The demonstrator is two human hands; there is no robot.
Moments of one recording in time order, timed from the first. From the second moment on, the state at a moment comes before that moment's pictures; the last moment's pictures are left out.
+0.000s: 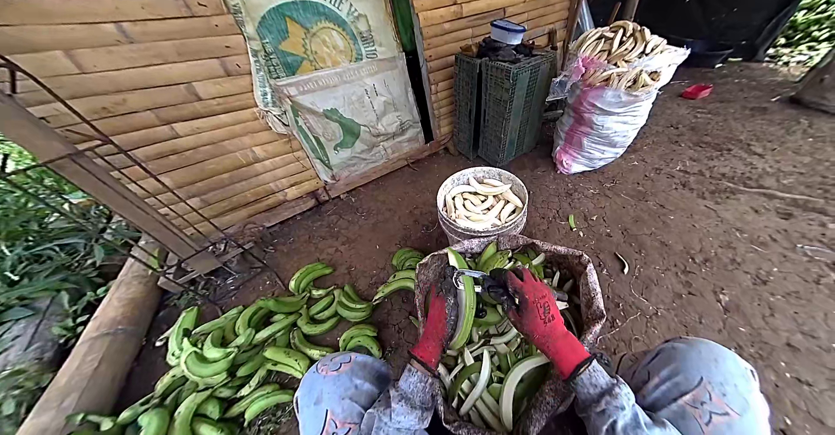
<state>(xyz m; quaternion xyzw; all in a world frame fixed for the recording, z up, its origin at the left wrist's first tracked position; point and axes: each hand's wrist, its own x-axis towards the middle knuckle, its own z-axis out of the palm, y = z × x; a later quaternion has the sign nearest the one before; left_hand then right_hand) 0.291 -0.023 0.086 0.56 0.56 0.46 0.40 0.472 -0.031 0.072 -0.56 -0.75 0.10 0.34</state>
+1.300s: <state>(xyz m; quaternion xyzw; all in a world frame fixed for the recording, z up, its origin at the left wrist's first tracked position) 0.286 0.000 0.061 0.36 0.36 0.53 0.68 0.501 0.003 0.063 -0.59 -0.67 0.26 0.38</state>
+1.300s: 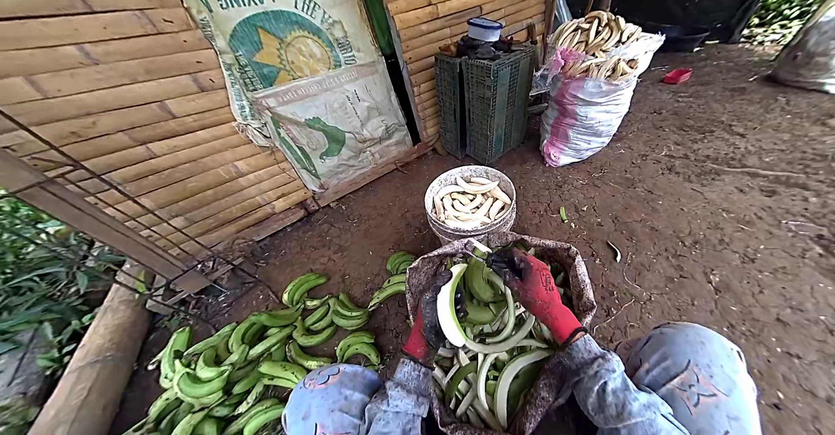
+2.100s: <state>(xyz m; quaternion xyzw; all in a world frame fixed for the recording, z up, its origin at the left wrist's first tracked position) 0.286 0.022 0.067 0.58 0.65 0.35 0.34 0.457 0.009 0.093 -0.63 -0.72 0.16 0.26</state>
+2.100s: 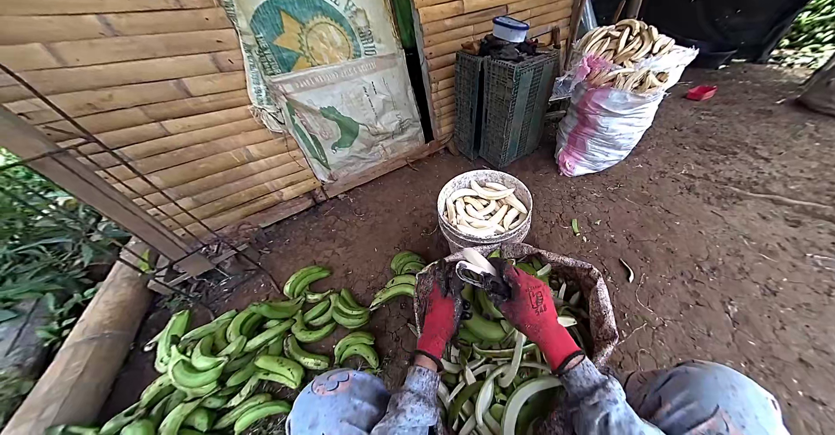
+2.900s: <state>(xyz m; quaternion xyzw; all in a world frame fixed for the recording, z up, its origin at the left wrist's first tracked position) 0.284 0.020 0.072 0.41 0.49 0.62 0.46 0.498 -0.033 0.093 -0.46 -0.80 0.25 0.30</state>
